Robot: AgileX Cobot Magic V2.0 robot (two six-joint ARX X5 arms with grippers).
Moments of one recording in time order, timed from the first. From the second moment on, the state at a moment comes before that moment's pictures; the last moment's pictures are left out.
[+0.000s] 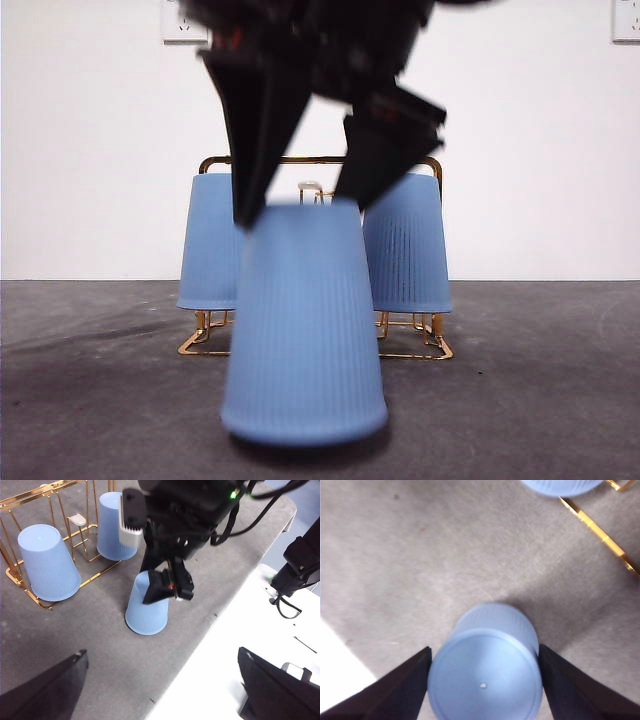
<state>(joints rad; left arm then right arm) -0.65 0.61 1.20 -1.21 0.31 0.04 0.97 1.58 1.26 -0.80 -0.05 0.29</state>
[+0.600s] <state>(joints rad) -0.65 0.61 1.20 -1.20 0.31 0.04 0.88 1.57 1.70 -0.94 0.11 0.28</state>
